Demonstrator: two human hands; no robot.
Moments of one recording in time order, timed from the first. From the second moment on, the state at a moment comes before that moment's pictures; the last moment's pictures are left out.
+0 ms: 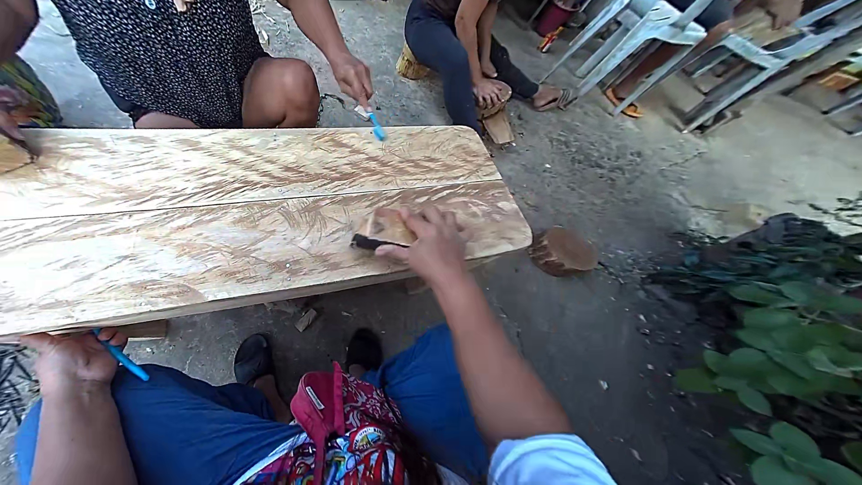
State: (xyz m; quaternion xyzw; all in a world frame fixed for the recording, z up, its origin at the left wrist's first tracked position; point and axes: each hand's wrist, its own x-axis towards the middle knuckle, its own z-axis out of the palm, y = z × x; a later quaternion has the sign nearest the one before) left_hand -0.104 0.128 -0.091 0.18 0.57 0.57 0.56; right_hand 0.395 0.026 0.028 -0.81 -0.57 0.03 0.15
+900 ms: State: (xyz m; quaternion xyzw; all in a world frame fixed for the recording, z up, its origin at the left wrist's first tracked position) left_hand -0.092 0.124 -0.075 0.10 0.58 0.58 0.57; right_hand 0.029 0.173 0.062 -0.59 -0.79 0.15 0.00
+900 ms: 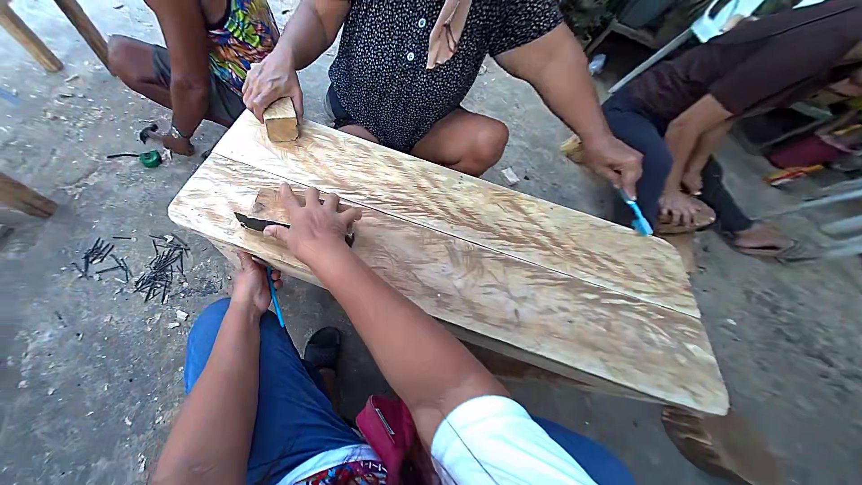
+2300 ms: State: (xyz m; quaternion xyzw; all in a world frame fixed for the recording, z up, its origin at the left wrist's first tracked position) left_hand -0.094 0.127 -0.082 0.11 0.54 0.55 0.62; right_hand 0.048 0.216 0.061 -0.54 -0.84 0.07 -0.02
